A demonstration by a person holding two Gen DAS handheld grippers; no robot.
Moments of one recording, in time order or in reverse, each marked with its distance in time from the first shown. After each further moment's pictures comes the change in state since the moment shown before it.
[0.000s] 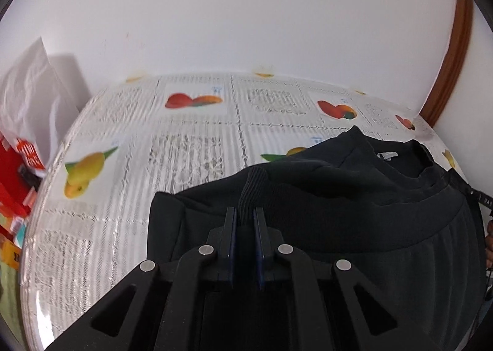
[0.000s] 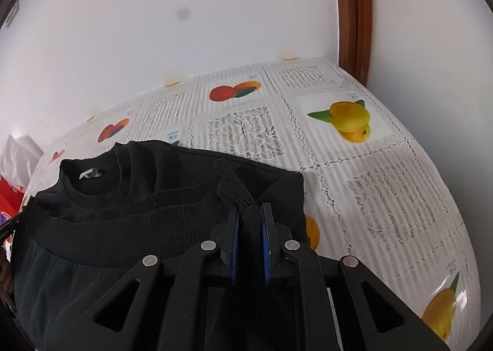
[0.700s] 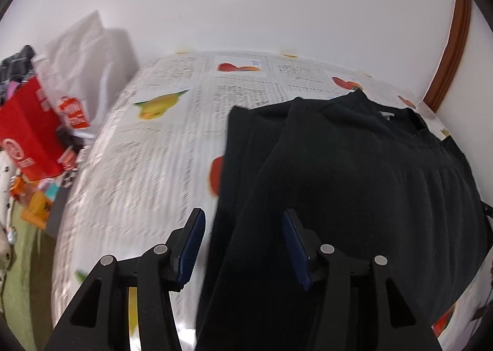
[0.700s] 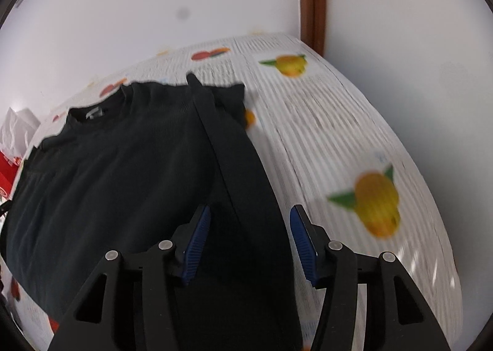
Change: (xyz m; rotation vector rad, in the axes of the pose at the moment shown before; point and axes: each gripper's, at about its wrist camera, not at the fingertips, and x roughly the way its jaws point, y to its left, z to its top) left arm -0.085 0.034 -0.082 -0.017 0.023 0.088; right arm -0.089 -0.029 -0.091 0.000 0.077 -0.089
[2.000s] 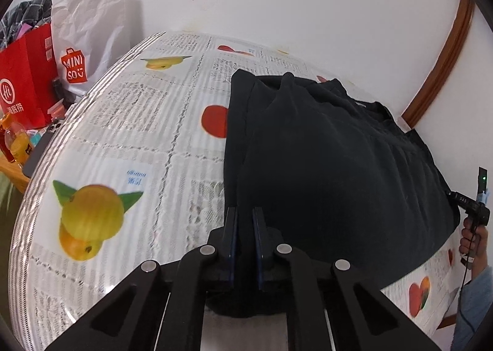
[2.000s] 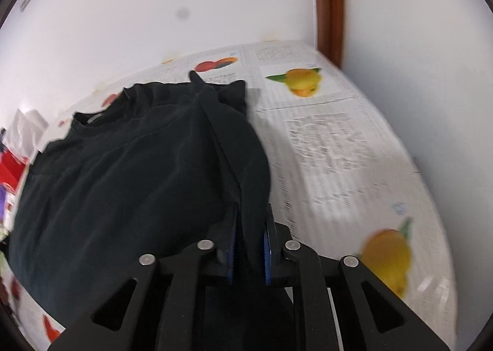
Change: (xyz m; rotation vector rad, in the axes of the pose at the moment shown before) left arm -0.021 0.010 -0.057 -0.142 0.005 -0.164; right arm 0.030 -0.016 0.035 -0.057 -0.030 0.057
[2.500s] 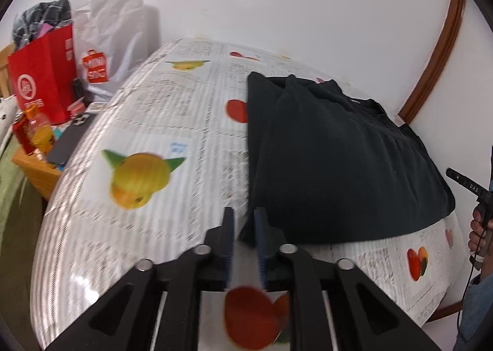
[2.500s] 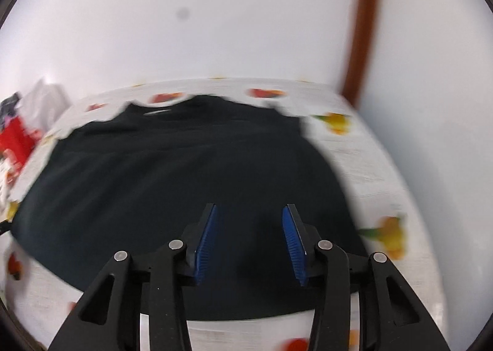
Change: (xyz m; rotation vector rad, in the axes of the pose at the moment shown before) left arm -0.048 0.018 -0.032 0.005 -0.026 0.043; right arm -0.076 0.127 -0.029 -0.160 -0.113 -0.021
